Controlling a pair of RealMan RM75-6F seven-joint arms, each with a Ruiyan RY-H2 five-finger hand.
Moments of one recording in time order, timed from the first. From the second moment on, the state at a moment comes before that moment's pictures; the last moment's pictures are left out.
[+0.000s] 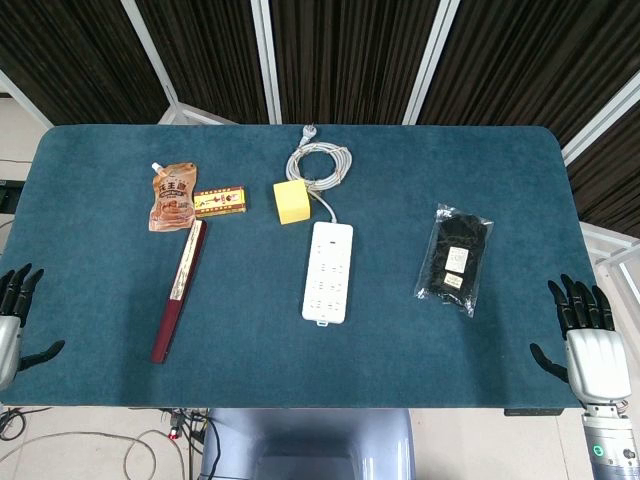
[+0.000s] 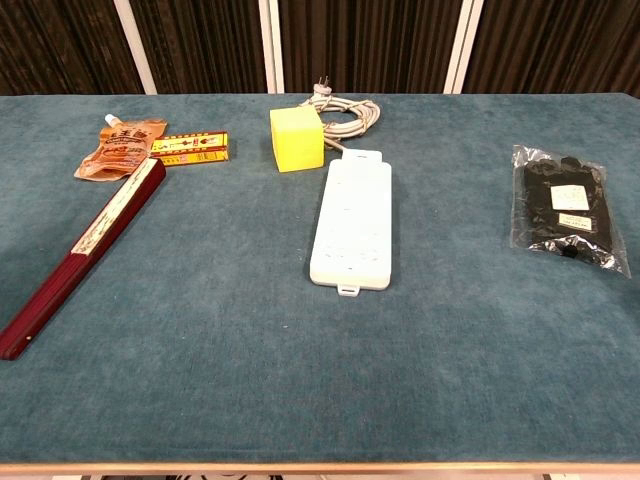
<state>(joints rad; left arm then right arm) -0.09 -1.15 -0.06 -1.59 1.48 1.52 0.12 0.07 -1.21 0.09 -1.57 -1.53 1.56 -0.13</state>
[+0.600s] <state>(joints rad) -0.10 -1.15 -0.05 -1.61 1.50 1.49 0.14 0.07 -1.20 0.08 -1.56 -1.54 1.56 -0.13</state>
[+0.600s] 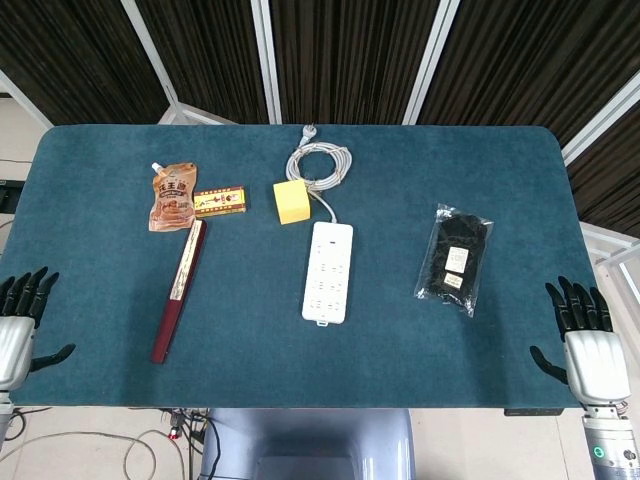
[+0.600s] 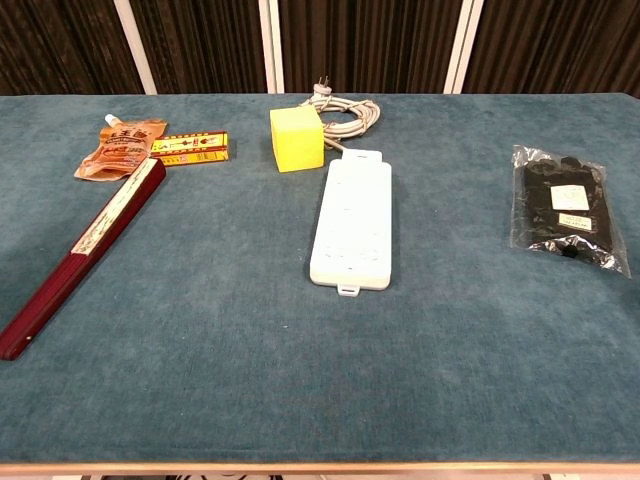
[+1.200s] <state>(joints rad) -0.12 -1.15 -0.05 -1.62 1.51 1.46 0.15 0.08 -1.23 0.05 -1.54 -1.62 1.56 -0.16</state>
